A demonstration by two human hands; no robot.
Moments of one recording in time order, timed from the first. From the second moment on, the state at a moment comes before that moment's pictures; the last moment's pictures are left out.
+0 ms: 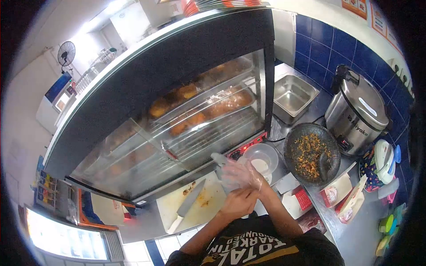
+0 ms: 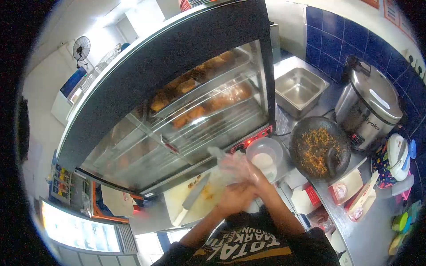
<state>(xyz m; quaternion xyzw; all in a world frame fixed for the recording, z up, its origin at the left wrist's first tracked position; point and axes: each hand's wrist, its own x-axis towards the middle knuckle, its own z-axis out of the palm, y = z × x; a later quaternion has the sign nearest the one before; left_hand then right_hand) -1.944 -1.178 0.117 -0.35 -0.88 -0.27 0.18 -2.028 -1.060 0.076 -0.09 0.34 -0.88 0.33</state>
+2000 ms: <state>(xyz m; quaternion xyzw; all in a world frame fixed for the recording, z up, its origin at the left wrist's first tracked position) -1.866 -1.516 0.137 0.29 -0.91 -0.04 0.28 -2.173 -1.179 0.216 -0.09 0.88 -0.32 -0.32</state>
